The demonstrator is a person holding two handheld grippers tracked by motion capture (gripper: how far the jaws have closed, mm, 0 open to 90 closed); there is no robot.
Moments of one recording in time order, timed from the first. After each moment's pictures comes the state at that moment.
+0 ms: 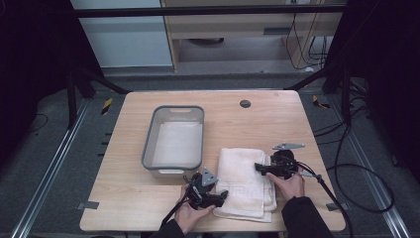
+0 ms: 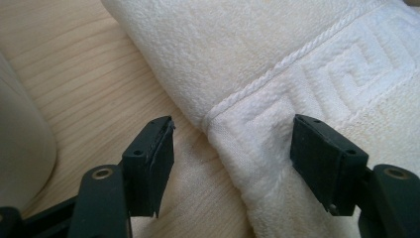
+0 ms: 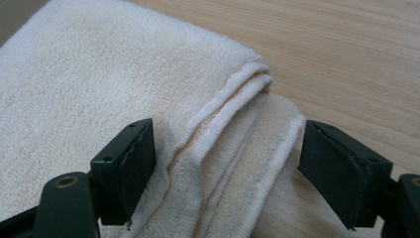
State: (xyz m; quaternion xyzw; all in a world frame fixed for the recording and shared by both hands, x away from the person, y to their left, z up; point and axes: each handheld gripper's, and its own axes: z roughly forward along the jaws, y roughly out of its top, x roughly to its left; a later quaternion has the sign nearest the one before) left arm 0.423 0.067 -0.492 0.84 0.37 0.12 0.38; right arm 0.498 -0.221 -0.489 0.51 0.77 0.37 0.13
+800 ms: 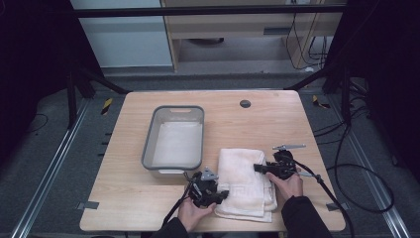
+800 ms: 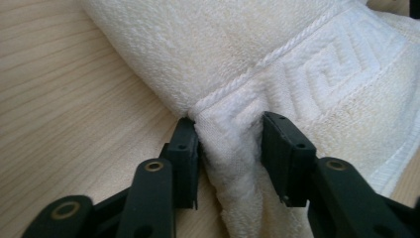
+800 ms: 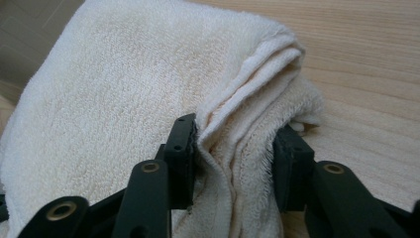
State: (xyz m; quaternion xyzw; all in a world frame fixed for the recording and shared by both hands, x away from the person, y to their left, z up) left arm 0.431 0.066 -0.495 0.84 0.38 0.03 0.39; right arm 0.499 -0.221 -0.495 0.53 0.75 0.40 0.03
